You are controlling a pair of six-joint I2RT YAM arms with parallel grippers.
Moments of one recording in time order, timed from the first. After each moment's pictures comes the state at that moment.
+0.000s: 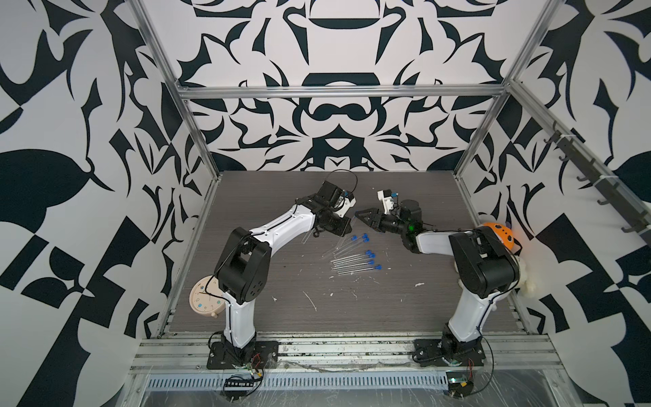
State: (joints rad) left arm -0.65 1.91 1.51 -0.59 0.36 -0.10; right arm 0.27 1.84 0.86 0.67 -0.77 0.83
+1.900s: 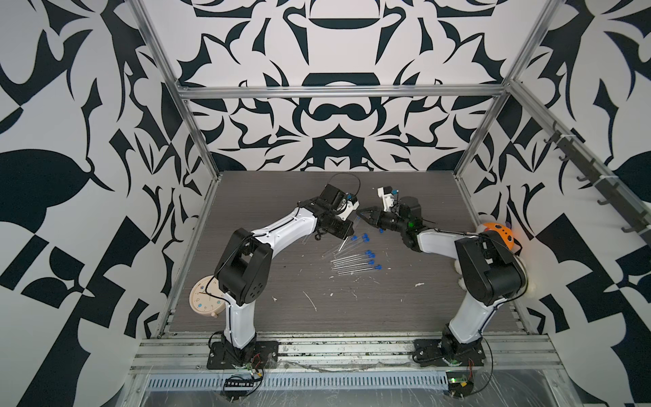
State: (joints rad) left arm -0.67 1.90 1.48 -0.55 0.35 -0.06; right arm 0.29 1.77 0.89 0.54 -0.68 0.79
